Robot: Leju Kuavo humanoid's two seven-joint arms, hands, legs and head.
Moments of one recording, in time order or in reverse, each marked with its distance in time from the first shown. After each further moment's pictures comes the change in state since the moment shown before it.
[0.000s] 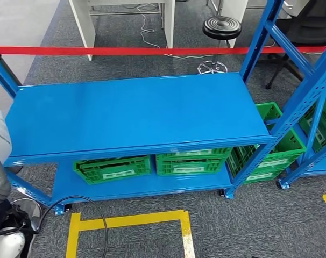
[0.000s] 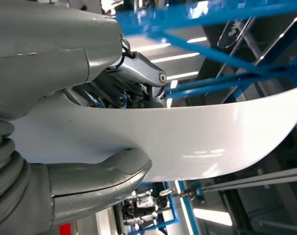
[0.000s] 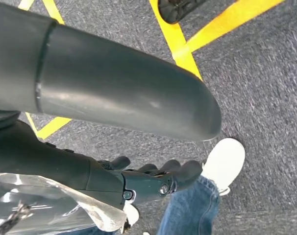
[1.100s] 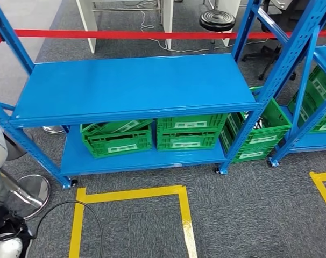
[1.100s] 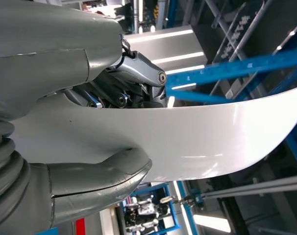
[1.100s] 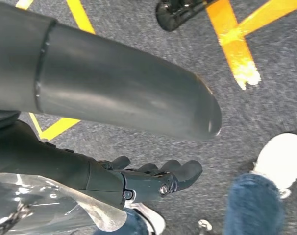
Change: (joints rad) left arm 0.036 0.009 0.009 -0.015 -0.003 0.025 -0.008; right arm 0.003 0.010 0.000 -0.008 -0.018 0.022 -0.044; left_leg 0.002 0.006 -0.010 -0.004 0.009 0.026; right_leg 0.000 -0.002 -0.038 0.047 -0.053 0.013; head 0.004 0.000
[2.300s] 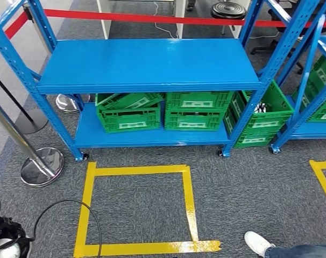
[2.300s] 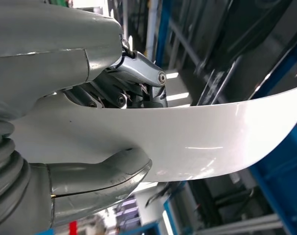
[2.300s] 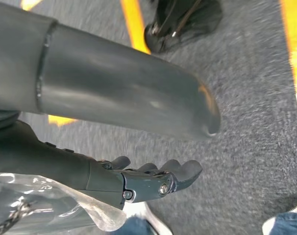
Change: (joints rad) left arm 0.064 -0.085 0.097 -0.035 -0.009 0.015 -0.173; right arm 0.017 0.018 0.004 0.002 0.122 0.068 -0.049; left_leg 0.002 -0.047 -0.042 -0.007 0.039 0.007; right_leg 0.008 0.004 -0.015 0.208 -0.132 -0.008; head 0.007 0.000
